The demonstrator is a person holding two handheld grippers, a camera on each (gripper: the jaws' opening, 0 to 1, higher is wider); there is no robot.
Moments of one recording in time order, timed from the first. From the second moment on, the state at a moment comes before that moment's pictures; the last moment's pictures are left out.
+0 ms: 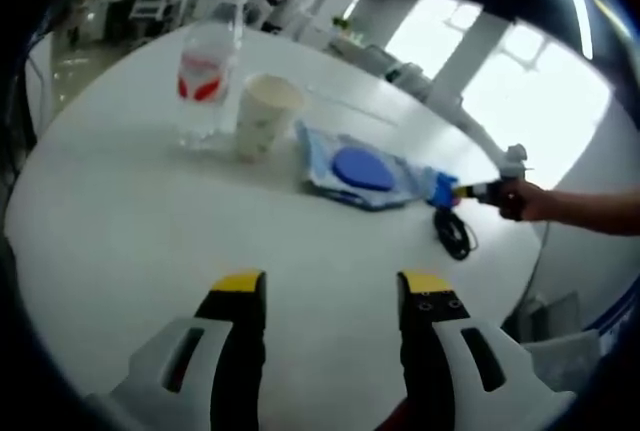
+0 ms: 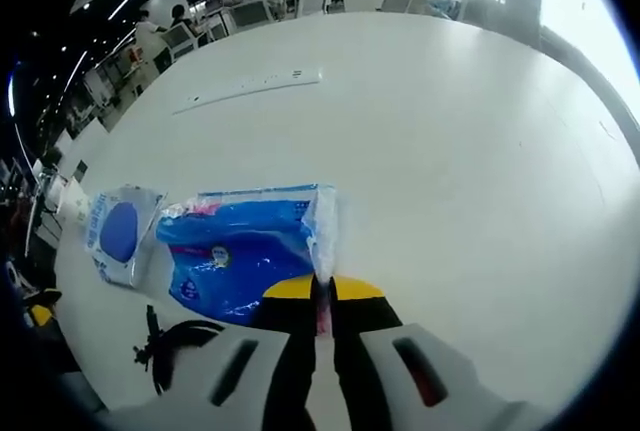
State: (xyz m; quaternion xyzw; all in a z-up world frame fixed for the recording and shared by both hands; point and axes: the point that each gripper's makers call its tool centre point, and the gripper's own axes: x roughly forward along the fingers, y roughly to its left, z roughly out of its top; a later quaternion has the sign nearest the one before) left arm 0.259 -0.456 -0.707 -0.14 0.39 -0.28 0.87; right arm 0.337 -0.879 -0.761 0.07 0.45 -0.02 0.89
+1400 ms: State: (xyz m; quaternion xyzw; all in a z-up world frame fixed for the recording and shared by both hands) left arm 0.251 -0.462 -0.716 -0.11 0.42 -0.29 0.85; right arm 0.291 -0.878 -0.744 0.09 0.47 -0.02 0.88
